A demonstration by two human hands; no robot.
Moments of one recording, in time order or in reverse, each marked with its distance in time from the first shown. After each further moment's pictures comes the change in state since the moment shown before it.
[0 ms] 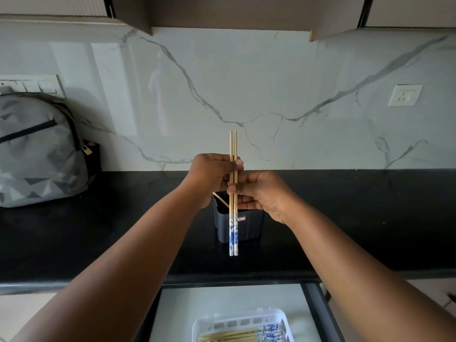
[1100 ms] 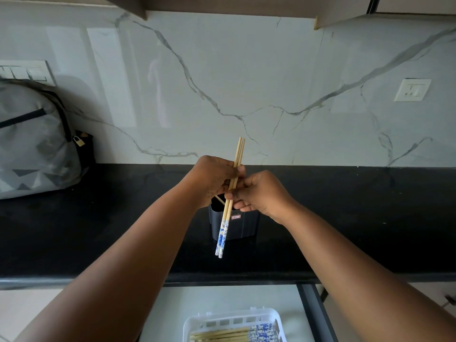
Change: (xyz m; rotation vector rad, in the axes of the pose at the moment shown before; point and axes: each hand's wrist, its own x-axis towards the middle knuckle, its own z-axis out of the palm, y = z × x) left_hand 0.015 -0.013 0.014 0.054 -0.030 -0.145; right_hand 0.006 0.006 -0.009 -0.328 -0.002 0.012
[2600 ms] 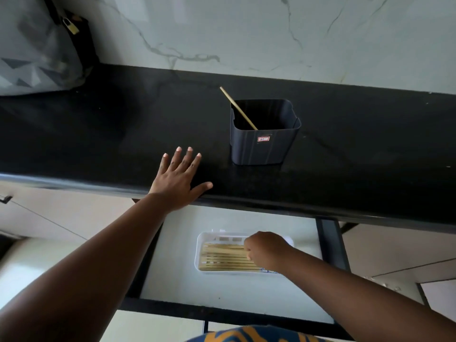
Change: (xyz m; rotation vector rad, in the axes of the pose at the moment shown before) left_hand 0.005 -0.256 -0.128 1.598 0.062 0.160; right_hand -0.072 0.238 0.111 -1.006 -0.697 0.211
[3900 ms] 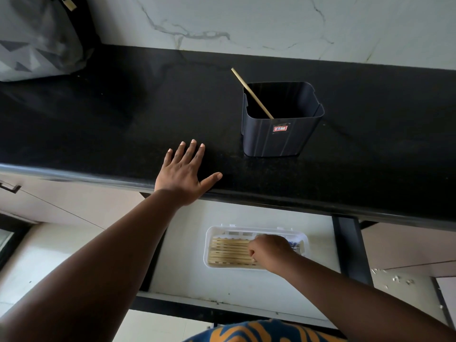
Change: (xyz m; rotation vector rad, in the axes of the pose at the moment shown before) left_hand 0.007 -0.006 0.019 -0.080 0.002 -0.111; right_hand 0.037 0.004 0.047 0.155 -0.014 0.055
